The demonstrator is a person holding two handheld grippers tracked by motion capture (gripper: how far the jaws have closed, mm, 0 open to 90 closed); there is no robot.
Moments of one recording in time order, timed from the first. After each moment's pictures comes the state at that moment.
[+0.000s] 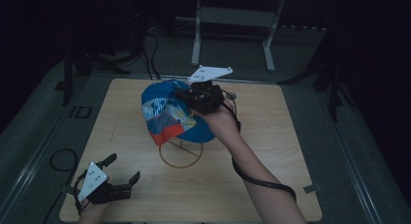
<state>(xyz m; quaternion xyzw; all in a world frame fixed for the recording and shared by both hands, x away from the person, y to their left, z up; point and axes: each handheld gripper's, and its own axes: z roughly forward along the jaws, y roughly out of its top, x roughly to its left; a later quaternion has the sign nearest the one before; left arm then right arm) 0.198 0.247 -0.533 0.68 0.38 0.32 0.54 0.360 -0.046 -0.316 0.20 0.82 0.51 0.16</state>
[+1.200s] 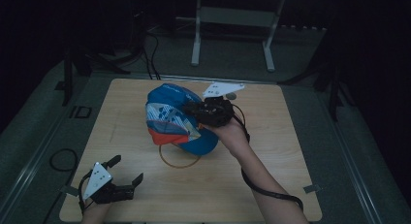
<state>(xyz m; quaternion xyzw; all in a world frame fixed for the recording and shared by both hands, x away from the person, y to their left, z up) 0.202 0.243 -0.542 0.69 0.38 0.30 0.53 0.357 -0.078 -0.356 0.20 0.82 0.52 0.12</state>
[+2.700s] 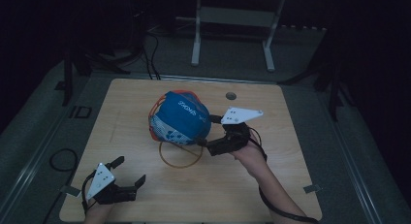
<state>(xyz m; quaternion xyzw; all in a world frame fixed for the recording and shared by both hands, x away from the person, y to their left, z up) 0.204 0.237 -0.549 0.70 0.37 0.29 0.54 0.324 -0.125 -0.398 0.18 0.82 0.53 0.12</state>
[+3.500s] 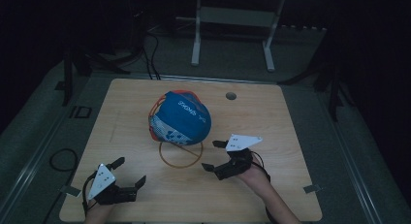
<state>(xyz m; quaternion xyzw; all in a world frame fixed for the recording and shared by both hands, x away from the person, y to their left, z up) 0.204 0.238 -0.553 0.70 0.37 0.29 0.53 0.307 -0.152 -0.483 0.17 0.84 0.51 0.08</state>
